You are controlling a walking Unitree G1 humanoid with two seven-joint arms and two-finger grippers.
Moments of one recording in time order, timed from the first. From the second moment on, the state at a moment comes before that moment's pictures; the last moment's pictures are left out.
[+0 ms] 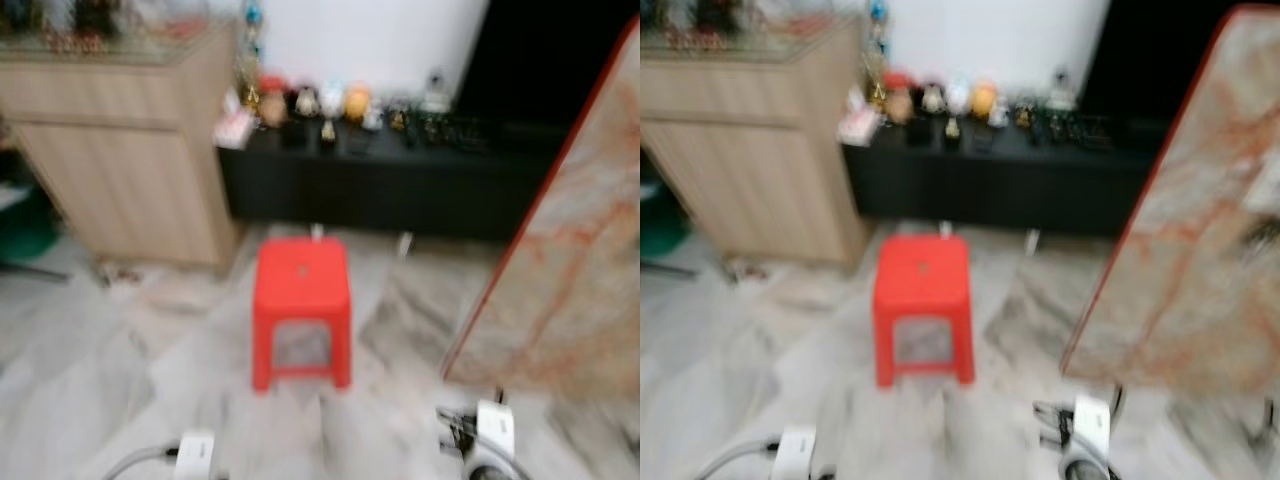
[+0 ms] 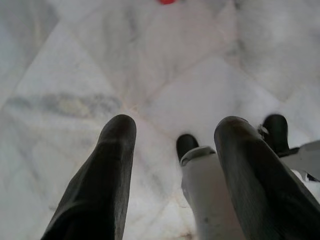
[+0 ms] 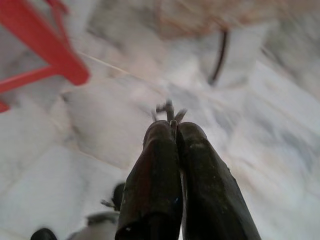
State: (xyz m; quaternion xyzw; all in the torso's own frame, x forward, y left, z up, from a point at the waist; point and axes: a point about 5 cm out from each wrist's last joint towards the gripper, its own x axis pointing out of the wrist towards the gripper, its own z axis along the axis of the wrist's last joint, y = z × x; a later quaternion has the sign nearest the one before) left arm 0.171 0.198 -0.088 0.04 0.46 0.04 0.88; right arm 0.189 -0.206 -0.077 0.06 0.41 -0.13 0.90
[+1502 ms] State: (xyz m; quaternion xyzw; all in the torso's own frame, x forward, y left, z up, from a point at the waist) left arm 0.173 0.197 -0.087 0.04 0.46 0.04 0.89; right arm 0.282 -0.218 0.127 -0.24 -0.20 -0.26 0.91
